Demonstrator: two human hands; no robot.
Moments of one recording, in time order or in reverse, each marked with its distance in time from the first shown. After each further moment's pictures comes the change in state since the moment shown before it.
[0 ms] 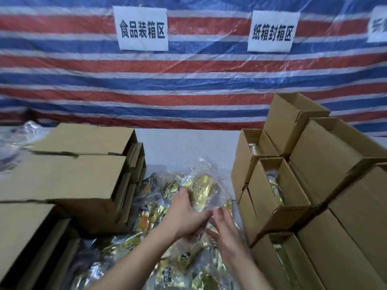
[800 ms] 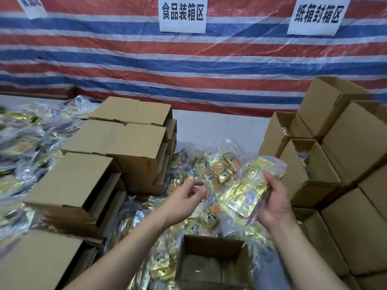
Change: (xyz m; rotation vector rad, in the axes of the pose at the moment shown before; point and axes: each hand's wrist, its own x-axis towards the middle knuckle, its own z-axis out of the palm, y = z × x) left_hand -0.105 -0.064 -0.061 -0.197 -0.116 -0.010; right_hand -0.040 -0.030 0.004 0.551 -0.183 -0.041
